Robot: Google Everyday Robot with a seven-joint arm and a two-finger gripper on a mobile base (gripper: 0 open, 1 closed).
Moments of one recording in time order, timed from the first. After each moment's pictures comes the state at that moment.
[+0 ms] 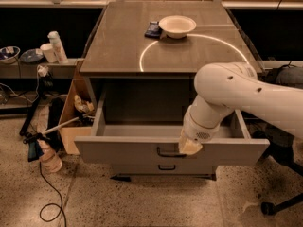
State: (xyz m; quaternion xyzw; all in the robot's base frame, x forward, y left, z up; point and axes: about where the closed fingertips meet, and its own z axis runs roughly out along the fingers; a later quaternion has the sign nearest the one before) arm 0.465 -0.114 0.691 -0.68 0.73 0.08 0.08
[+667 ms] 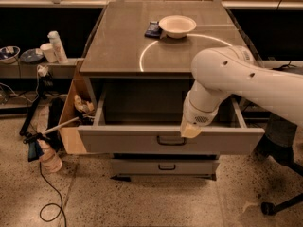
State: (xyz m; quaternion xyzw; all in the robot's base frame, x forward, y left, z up) arm 0.513 -0.121 0.707 -0.67 0.73 0.04 0.09
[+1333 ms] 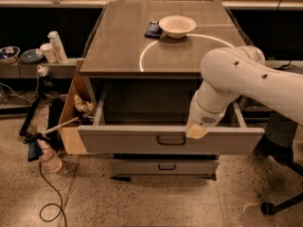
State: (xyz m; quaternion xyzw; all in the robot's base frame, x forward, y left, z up) arm 0.507 -0.137 0.716 -0.65 0.75 0.03 0.09
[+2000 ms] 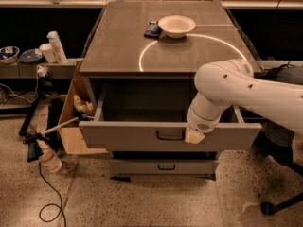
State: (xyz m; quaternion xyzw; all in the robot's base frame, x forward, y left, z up) arm 0.518 -0.141 0.673 -0.63 0.77 0.03 0.08
